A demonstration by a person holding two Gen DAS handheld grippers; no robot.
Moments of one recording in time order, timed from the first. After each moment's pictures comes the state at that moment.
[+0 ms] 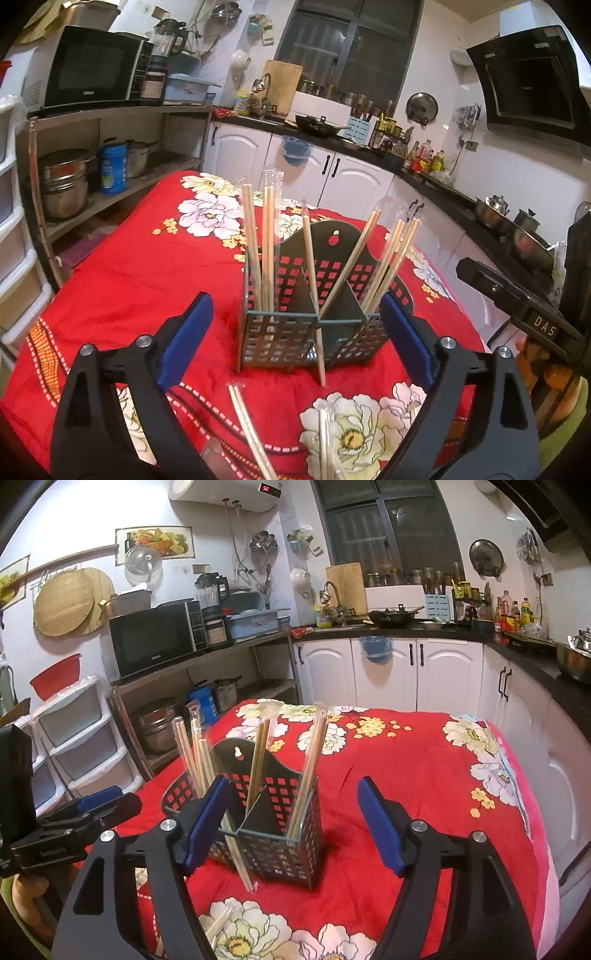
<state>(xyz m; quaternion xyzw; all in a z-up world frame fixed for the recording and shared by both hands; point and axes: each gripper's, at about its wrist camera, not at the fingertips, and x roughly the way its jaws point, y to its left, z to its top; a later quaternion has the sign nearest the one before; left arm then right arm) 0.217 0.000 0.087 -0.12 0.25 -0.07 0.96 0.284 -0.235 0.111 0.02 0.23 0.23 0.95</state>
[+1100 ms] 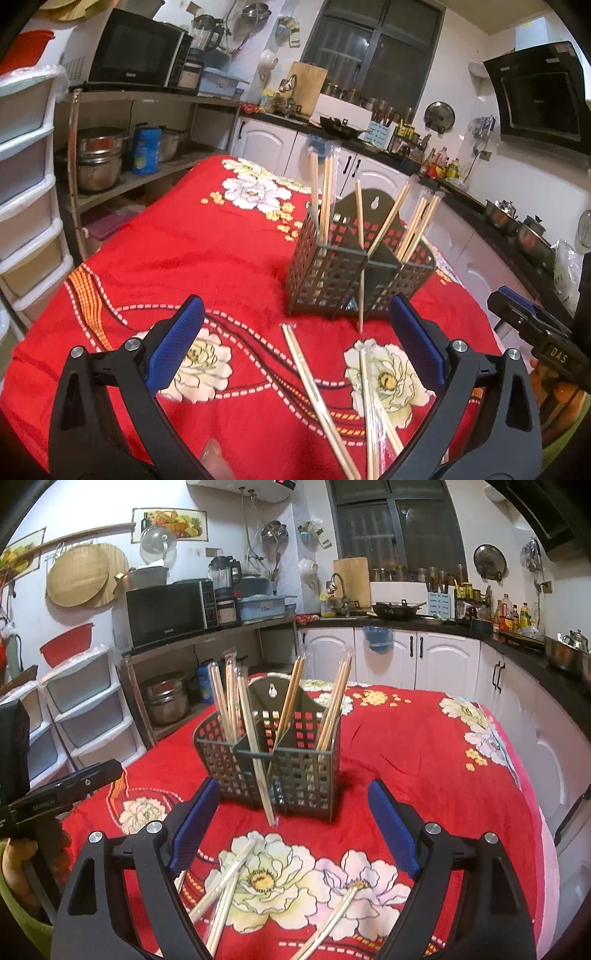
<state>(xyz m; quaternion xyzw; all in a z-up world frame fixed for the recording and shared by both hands) 0.153 0.043 0.053 -0.14 0.25 -0.04 0.96 0.203 -0.221 0.078 -0.01 0.24 0.22 0.94</state>
